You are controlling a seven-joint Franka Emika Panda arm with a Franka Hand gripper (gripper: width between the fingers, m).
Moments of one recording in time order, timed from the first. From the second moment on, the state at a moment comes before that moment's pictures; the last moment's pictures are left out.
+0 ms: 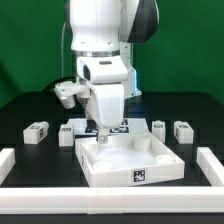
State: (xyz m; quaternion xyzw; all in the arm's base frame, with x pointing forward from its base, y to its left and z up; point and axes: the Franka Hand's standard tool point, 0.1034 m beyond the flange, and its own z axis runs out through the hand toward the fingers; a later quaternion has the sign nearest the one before) arm 0.462 -0.044 0.037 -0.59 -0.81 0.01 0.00
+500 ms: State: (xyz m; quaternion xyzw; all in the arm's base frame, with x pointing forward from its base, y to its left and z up) arm 0.429 -0.006 0.009 -0.59 -0.80 0.02 0.02
